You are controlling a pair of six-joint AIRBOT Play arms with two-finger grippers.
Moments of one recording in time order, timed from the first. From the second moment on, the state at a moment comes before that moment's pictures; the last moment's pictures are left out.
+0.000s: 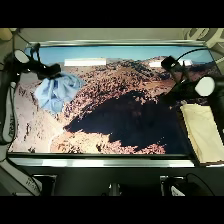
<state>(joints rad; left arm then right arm) 0.03 -1.86 2.04 1.21 -1.26 -1.63 0.10 -1.11 1.27 -1.49 1.11 0.98</state>
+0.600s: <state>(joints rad) -0.52 -1.27 1.87 1.16 -1.14 -1.53 0.10 -0.70 1.49 -1.66 1.14 1.00</state>
